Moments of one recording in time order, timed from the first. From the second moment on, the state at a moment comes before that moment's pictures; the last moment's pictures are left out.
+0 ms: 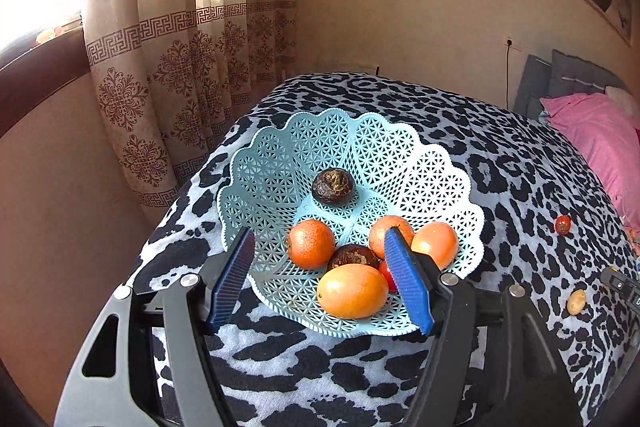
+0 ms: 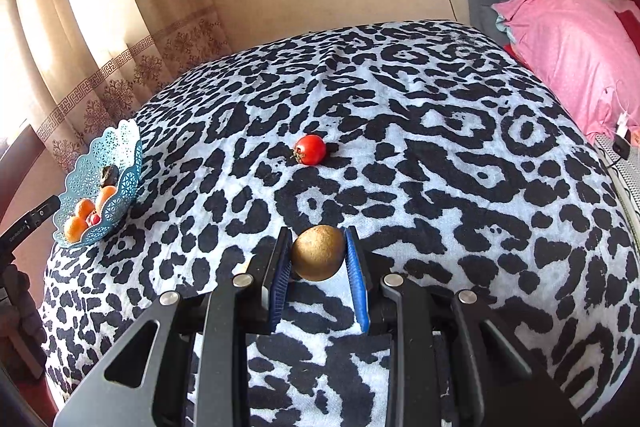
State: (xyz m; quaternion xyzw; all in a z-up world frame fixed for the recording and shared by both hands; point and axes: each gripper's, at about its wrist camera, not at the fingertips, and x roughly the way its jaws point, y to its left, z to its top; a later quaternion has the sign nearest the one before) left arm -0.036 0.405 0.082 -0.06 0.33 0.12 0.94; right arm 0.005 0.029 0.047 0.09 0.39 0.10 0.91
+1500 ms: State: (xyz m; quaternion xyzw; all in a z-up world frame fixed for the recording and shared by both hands) left arm -0.062 0.431 0.063 -0.07 0.32 0.15 0.93; right arm 0.029 0.207 0.042 0.00 0.43 0.30 0.85
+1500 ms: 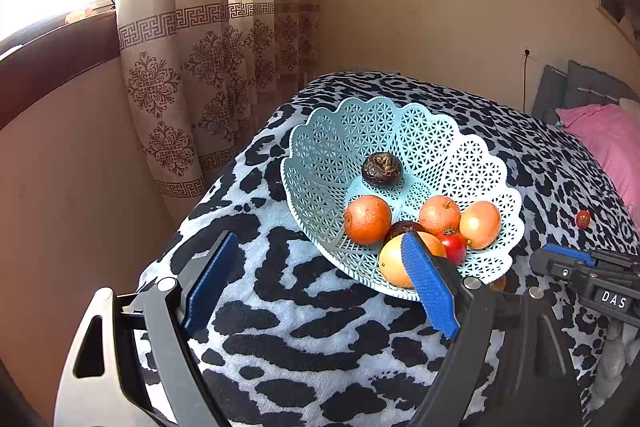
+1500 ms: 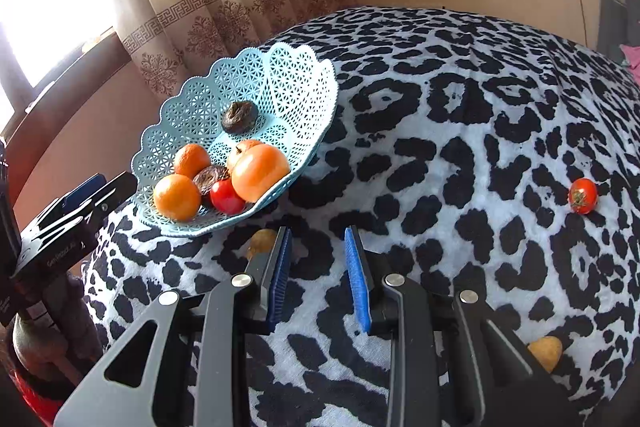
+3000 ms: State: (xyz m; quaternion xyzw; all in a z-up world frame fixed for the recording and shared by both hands) left arm -0.063 0.428 0.064 -0.08 0.32 0.14 0.93; right arm 0.068 0.226 0.085 0.01 0.37 0.28 0.89
